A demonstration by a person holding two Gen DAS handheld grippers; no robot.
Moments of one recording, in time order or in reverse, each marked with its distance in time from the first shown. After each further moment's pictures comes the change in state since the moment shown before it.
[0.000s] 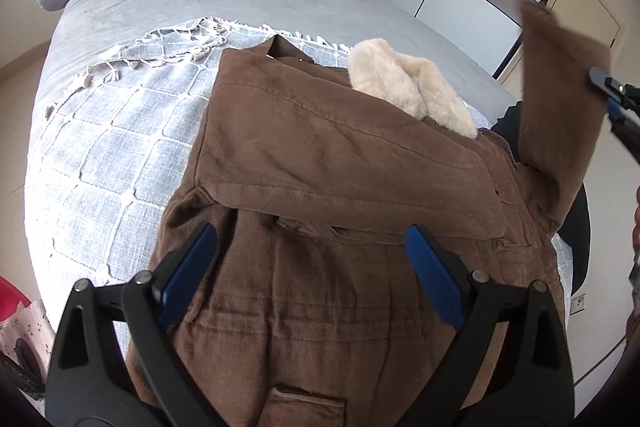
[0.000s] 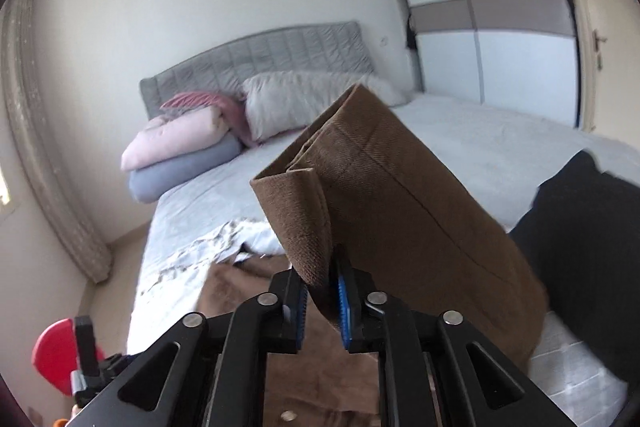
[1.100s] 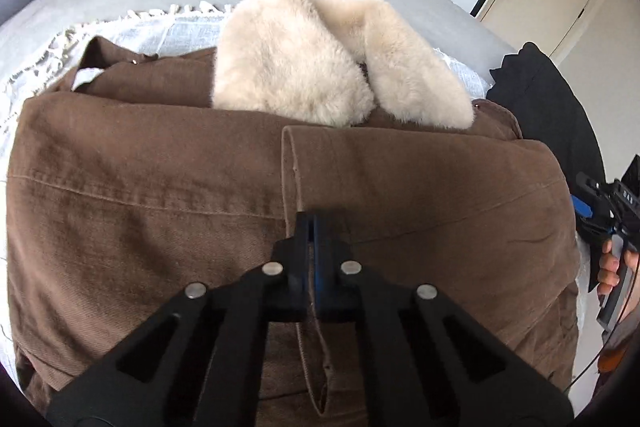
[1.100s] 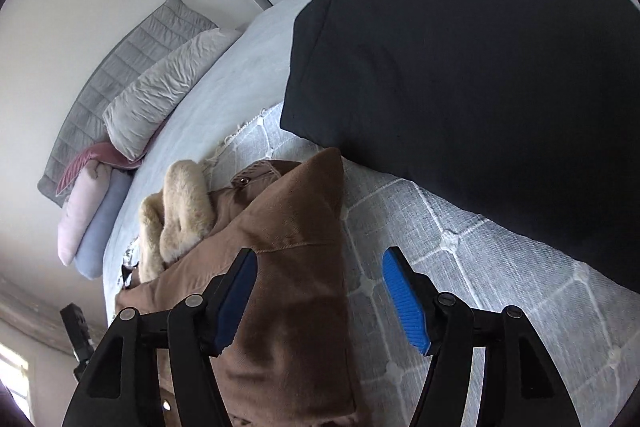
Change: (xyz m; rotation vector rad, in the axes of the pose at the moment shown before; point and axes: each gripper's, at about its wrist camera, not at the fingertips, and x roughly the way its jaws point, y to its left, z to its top) left arm 0.159 -0.126 0.068 0.190 0.147 -0.034; right arm -0.015 -0.328 -0.069 0.585 0.028 -0.220
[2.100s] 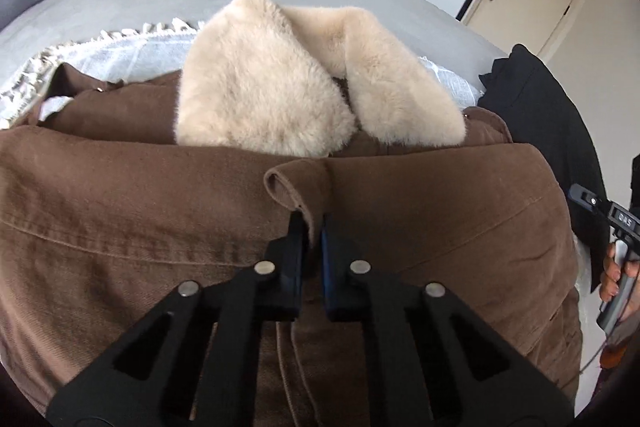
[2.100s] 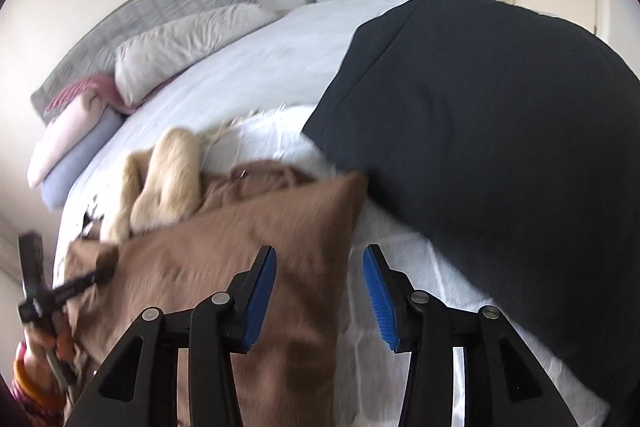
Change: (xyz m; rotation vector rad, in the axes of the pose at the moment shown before) left arm 0.021 -0.011 0.011 0.028 -0.052 -0.026; right arm -0.017 0.059 -0.021 -0.396 -0.026 -0.141
